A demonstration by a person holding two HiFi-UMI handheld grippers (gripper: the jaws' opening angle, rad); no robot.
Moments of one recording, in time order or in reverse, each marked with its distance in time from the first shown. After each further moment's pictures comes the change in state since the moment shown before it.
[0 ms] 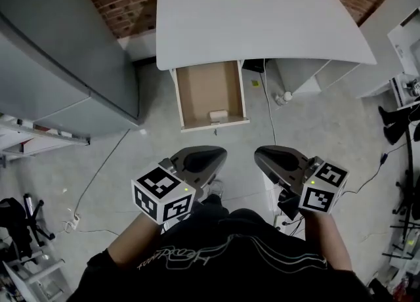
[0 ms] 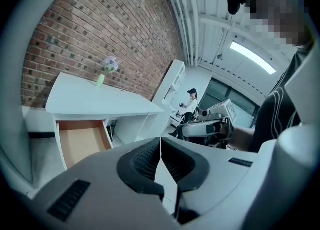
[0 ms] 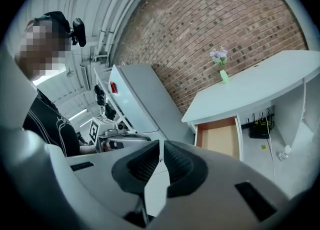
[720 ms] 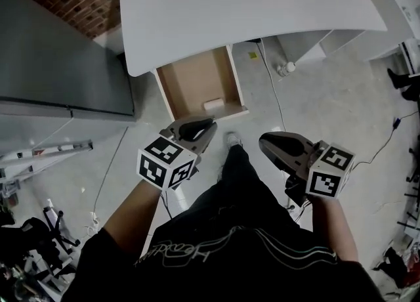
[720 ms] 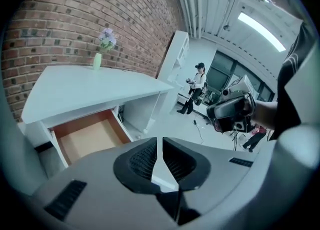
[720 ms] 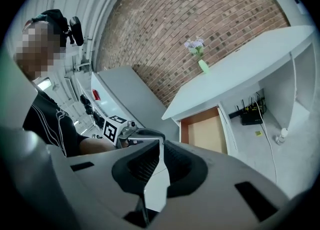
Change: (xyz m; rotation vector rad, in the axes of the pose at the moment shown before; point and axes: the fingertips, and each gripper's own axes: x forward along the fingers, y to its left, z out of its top) left arm 0.122 0.143 -0.024 0.111 0.274 0.058; right arm 0.023 -0.136 0.000 0.160 0.016 -0.047
